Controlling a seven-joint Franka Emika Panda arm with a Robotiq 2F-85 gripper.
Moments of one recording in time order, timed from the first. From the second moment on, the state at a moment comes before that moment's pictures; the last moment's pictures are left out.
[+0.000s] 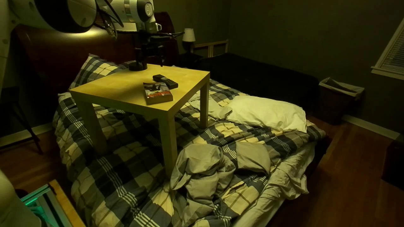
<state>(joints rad) 0.29 0.54 0.28 -1.32 -0.19 1.90 -0.59</state>
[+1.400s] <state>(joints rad) 0.29 0.66 0.22 -1.26 -0.26 1.96 -0.92</state>
